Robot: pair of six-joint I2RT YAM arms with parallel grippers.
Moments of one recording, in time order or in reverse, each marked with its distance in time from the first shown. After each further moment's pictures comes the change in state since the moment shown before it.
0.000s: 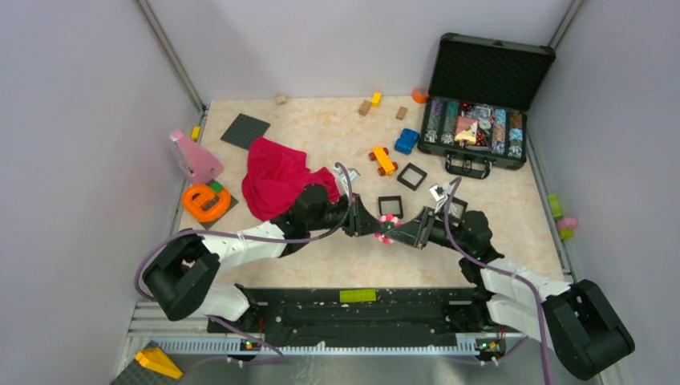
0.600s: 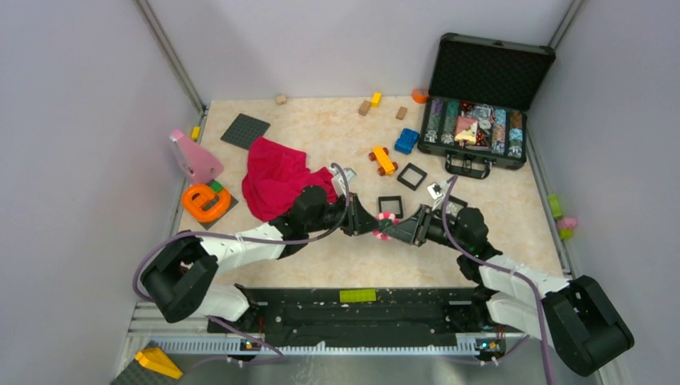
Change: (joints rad) left arm -0.003 -0.017 -0.021 0.002 -0.071 0.000; right arm 0.019 0.026 0.029 -0.059 0.062 -0.028
